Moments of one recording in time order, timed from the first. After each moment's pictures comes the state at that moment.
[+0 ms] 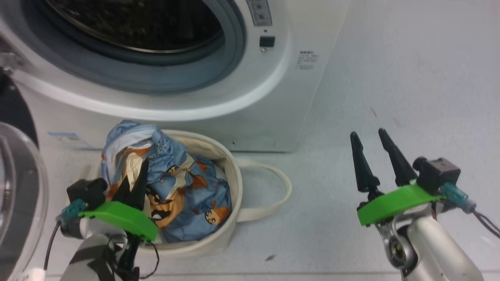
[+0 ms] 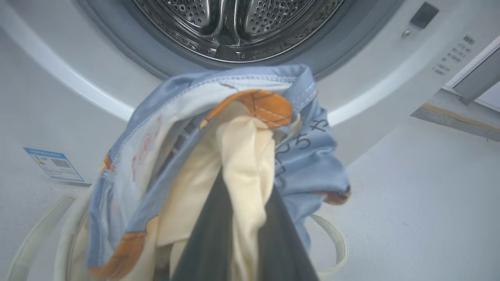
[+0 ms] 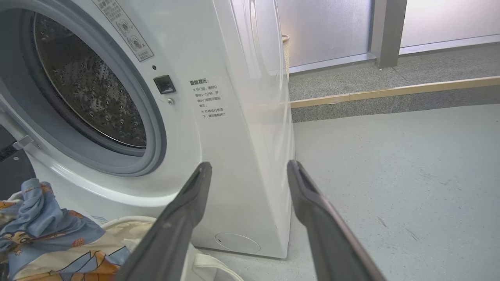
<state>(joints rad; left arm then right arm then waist) -0.46 0.15 -0.17 0.73 -0.44 -0.12 -0.25 -0.32 -0.21 0.34 0.27 0.48 0.13 -0.25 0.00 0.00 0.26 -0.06</state>
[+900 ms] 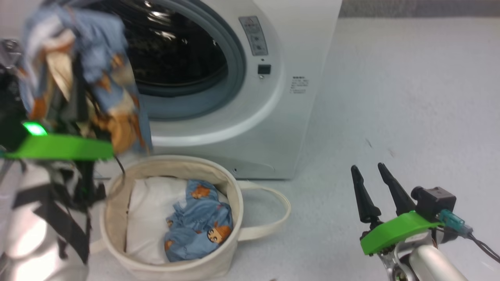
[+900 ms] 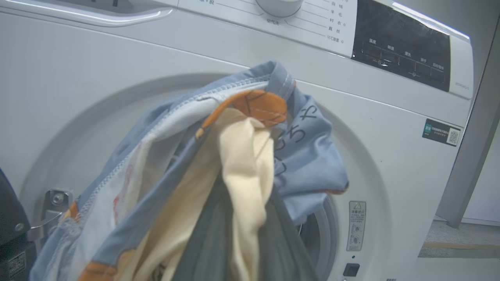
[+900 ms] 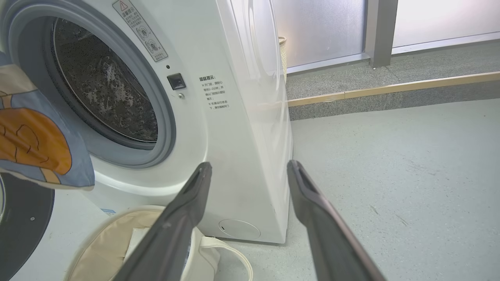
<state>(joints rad) -0.58 0.16 0.05 0.35 -0.38 -0.12 -0.25 -0.20 -0.24 0.36 0.28 0.52 0.13 -0.25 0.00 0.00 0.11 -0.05</state>
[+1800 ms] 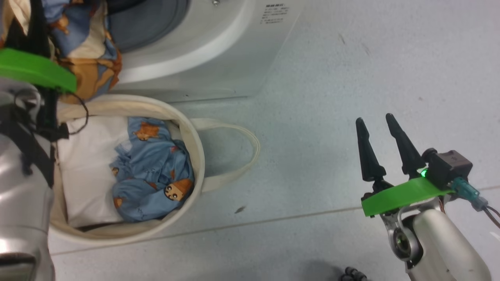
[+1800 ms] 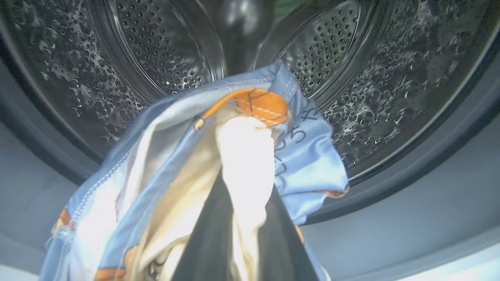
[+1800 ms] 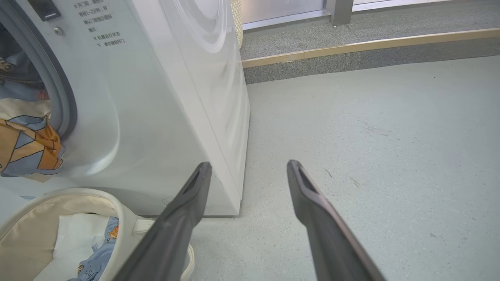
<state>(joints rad) -1.03 0.25 0.01 0.88 -0.36 -0.12 -0.26 -0.31 -0.22 0.30 0.18 0.43 0.13 -0.25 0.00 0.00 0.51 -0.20</state>
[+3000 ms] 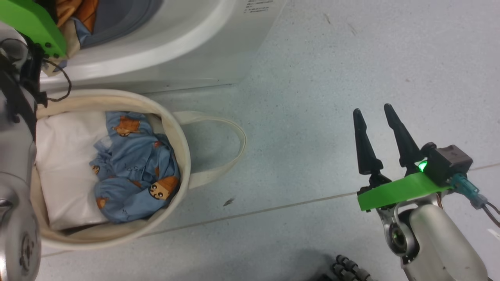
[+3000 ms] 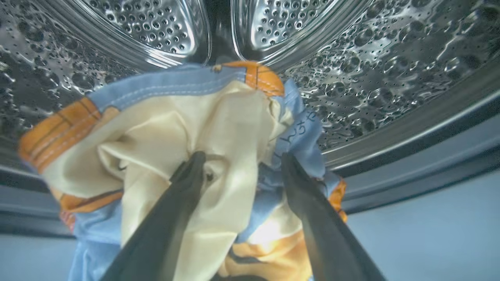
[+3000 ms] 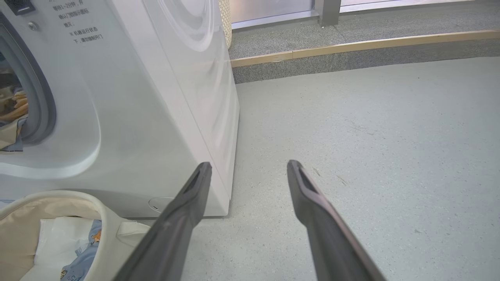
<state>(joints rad) -1.36 0.24 -0.01 1.28 -0.14 -0.09 -0.10 -0.32 -0.19 0.29 0.15 0.40 0.13 -0.25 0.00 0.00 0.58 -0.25</state>
